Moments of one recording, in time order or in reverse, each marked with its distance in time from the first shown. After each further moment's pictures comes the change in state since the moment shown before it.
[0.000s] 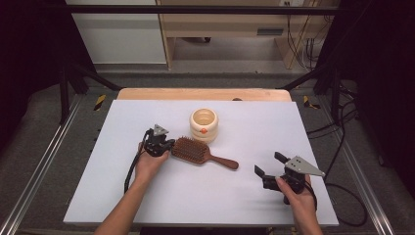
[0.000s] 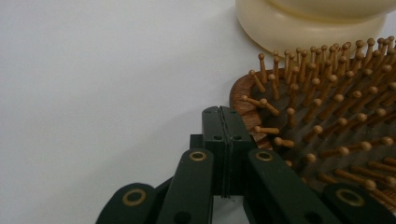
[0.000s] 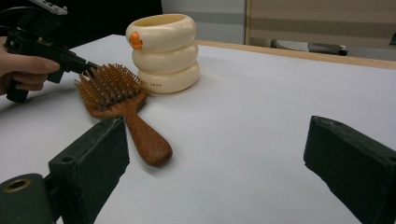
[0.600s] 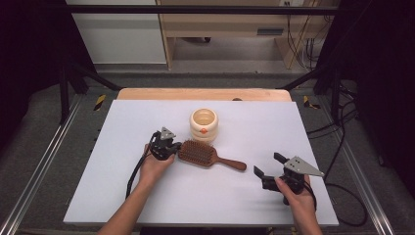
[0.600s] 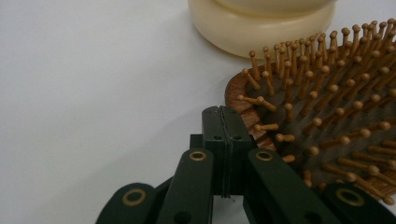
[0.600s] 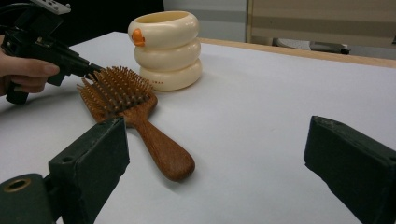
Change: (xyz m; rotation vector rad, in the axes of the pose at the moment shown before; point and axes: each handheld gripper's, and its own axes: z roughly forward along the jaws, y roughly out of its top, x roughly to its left) left arm -0.024 0.002 0.003 0.005 -0.041 0.073; right arm 0.002 0.000 0.001 0.011 0.004 -0.005
